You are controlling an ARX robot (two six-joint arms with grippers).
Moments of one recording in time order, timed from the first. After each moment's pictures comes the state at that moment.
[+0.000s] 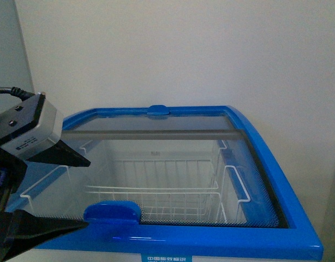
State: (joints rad) left arm -0.04 1.66 1.06 -0.18 0.86 1.25; right arm 0.01 0.46 0.70 -0.24 0.07 0.16
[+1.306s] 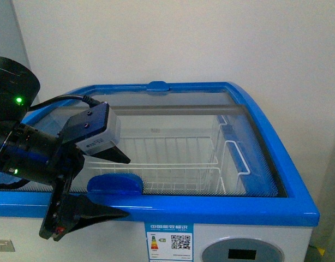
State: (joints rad) left arm -0.13 1.92 1.28 -0.24 0.80 1.30; right arm 0.01 0.46 0.70 -0.24 0.07 0.16
